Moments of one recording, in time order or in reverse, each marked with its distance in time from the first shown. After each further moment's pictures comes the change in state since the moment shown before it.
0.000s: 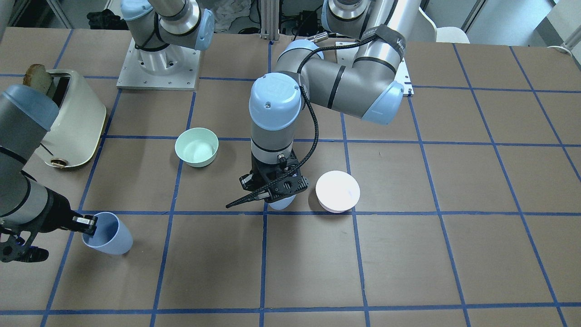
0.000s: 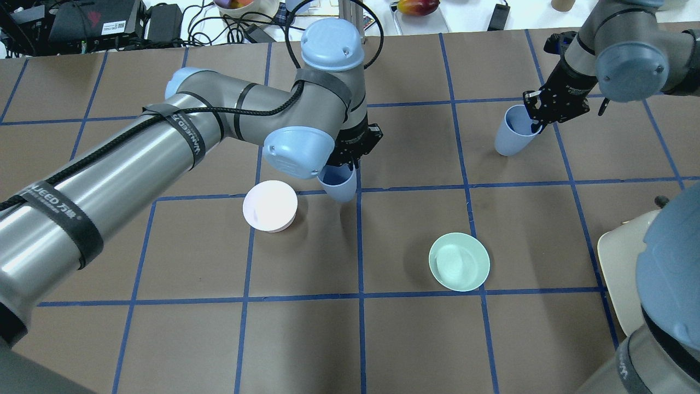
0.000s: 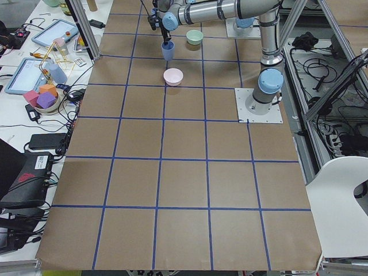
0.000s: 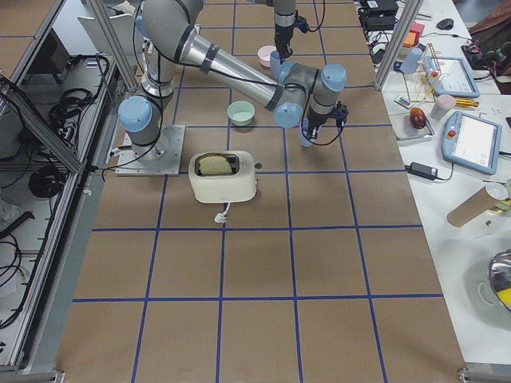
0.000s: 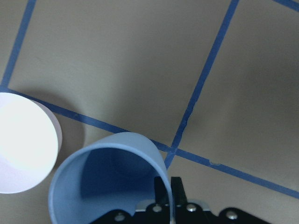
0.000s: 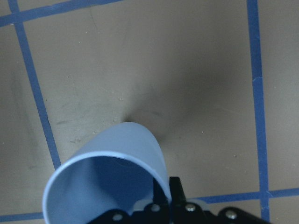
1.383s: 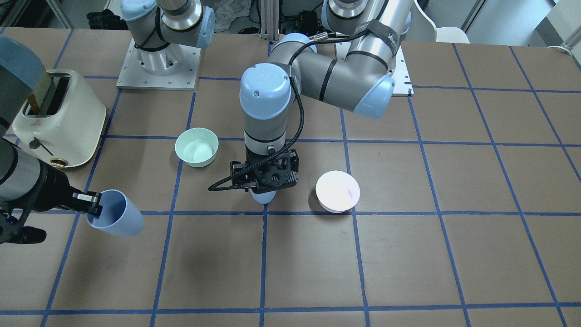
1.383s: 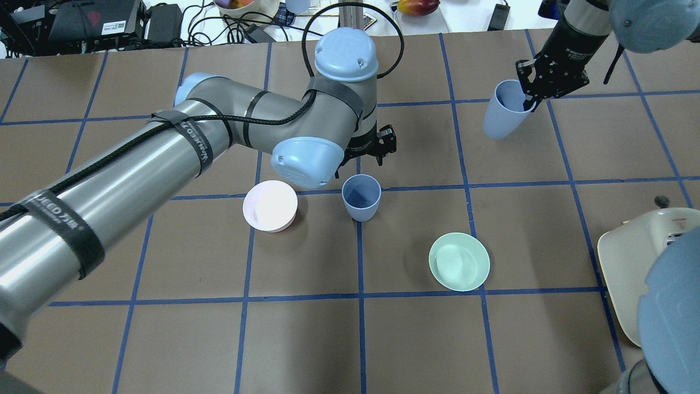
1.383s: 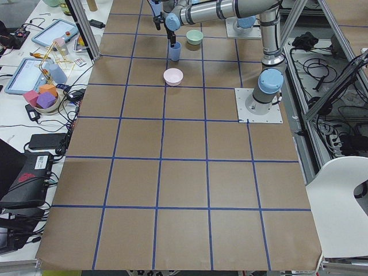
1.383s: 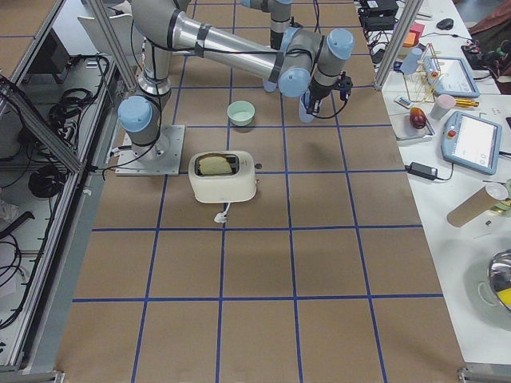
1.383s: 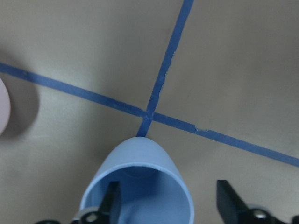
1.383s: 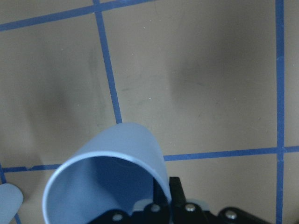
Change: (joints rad) left arm 0.009 0.055 0.002 -0.028 0.038 0.175; right arm 0.064 -0.097 -0.135 0.275 0.049 0.029
